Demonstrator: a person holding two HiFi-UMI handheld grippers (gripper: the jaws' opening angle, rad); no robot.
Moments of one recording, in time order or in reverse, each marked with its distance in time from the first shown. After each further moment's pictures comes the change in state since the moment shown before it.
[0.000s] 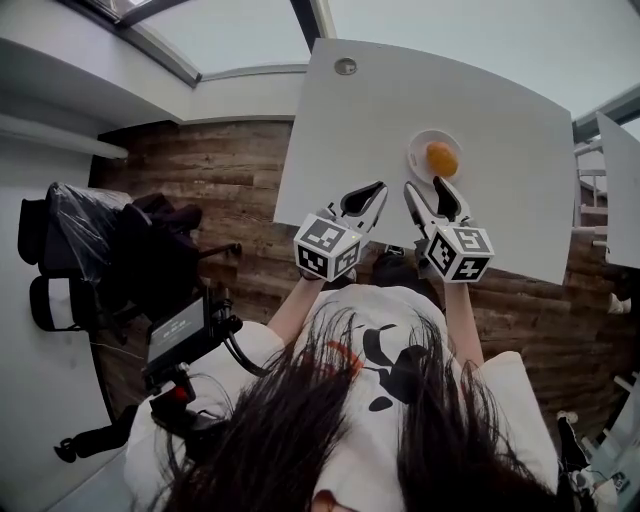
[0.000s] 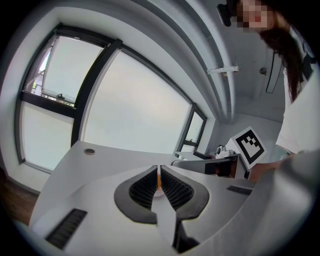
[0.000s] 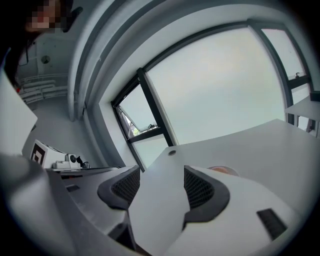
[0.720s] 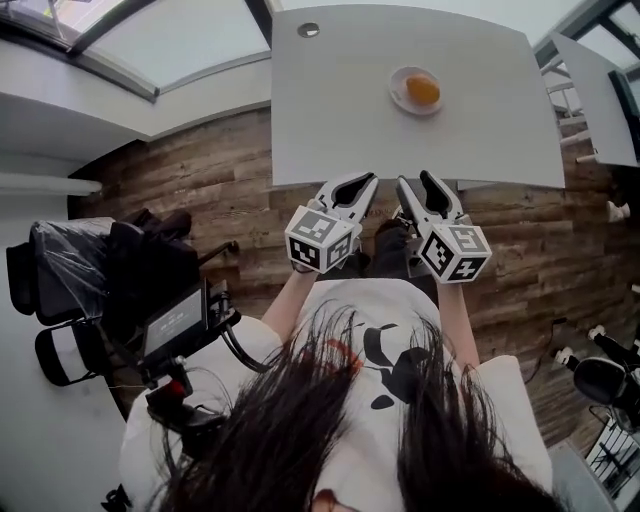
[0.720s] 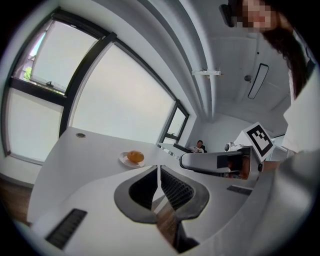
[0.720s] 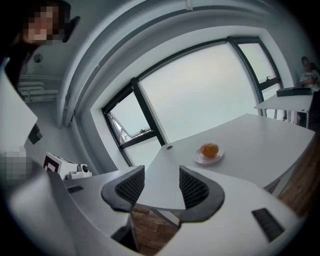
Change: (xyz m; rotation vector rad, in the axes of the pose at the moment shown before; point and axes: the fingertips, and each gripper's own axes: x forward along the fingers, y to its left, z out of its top) left arm -0.122 -0.042 -0.063 0.006 0.058 -0.213; right arm -0.101 0.118 -0.075 0.100 -0.095 -0.177
